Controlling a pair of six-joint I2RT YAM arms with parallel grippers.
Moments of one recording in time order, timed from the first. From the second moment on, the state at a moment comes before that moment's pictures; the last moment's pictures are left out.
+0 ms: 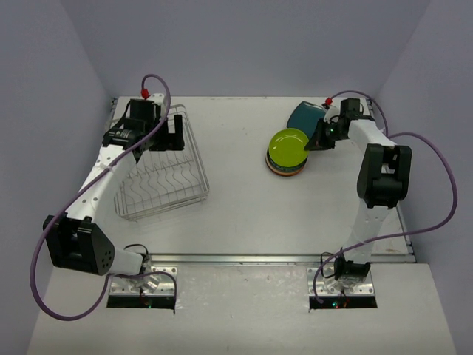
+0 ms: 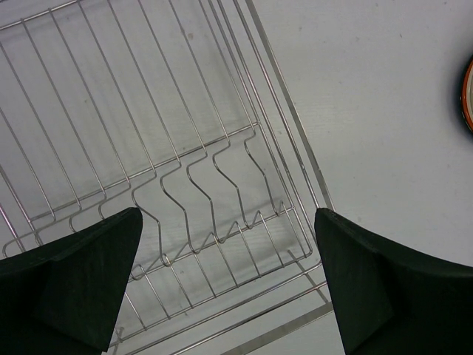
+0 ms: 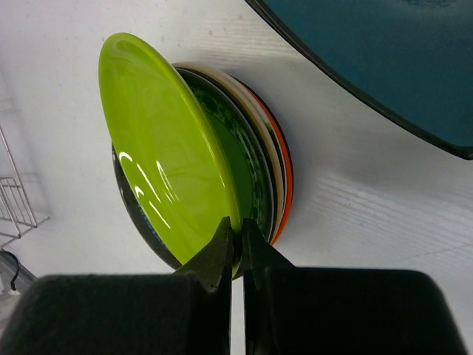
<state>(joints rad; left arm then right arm) -0.12 1.37 1.30 -0.68 0.02 -0.15 -0.10 2.04 1.51 -0.54 -0.57 0.07</state>
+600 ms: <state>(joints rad) -0.12 1.37 1.30 -0.67 0.05 -0.14 -0.10 1.88 1.49 -0.60 -0.55 0.02</state>
